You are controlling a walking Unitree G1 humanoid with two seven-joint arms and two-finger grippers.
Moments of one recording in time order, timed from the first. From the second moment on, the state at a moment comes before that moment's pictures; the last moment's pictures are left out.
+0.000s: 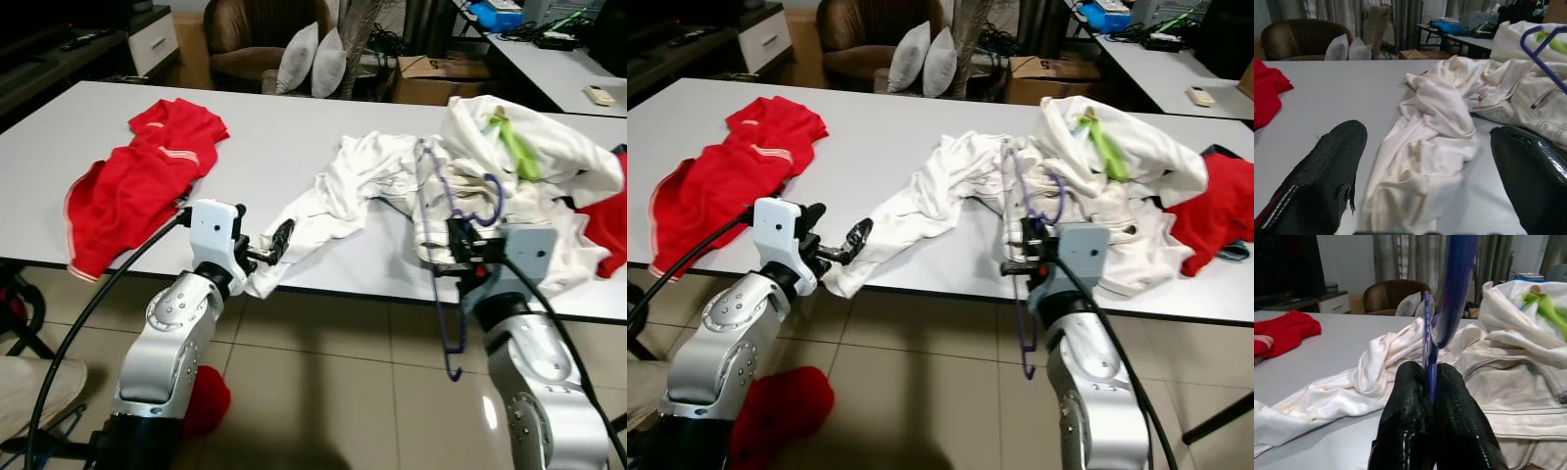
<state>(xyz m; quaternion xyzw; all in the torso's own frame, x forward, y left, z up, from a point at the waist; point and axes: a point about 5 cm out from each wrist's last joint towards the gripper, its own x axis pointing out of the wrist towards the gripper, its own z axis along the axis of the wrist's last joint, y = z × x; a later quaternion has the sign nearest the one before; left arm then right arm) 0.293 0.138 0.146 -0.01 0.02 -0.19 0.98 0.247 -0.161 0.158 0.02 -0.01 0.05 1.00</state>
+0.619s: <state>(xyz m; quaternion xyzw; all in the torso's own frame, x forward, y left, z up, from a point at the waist) 0.297 0.151 0.147 -0.01 0.01 -0.17 0.99 0.249 -0.160 0.162 0.04 -0.04 0.03 1.00</state>
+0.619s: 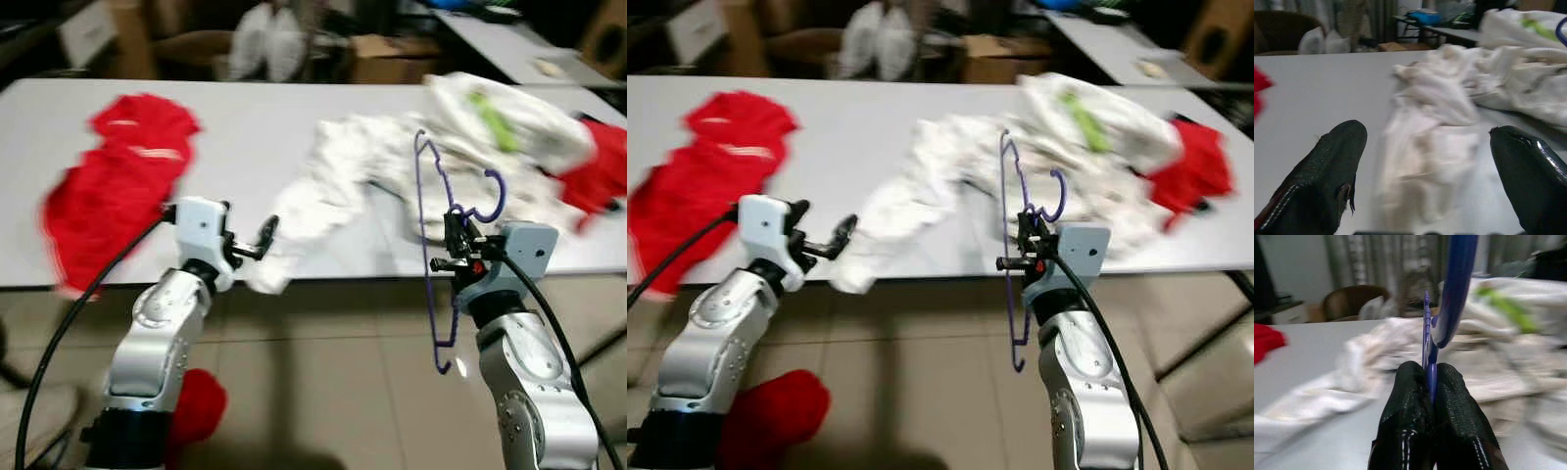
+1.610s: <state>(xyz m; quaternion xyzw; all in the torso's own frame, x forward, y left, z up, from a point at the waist) 0.304 0.156 0.140 -0.01 0.02 -0.16 0.99 0.254 -0.162 0.149 -0.02 0.01 0.04 1.00</state>
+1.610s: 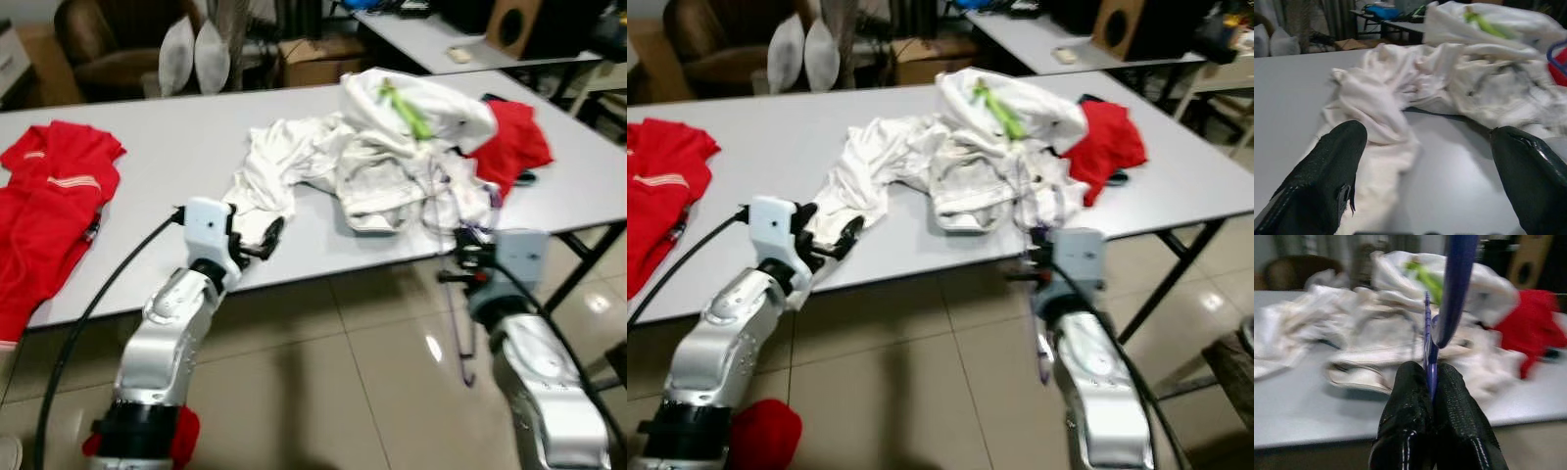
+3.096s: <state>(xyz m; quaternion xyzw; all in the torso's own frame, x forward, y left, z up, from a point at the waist) 0.342 0.139 0.100 0.13 0.14 -0.19 0.96 0.209 -0.222 0.144 -0.05 0.07 0.14 0.99</state>
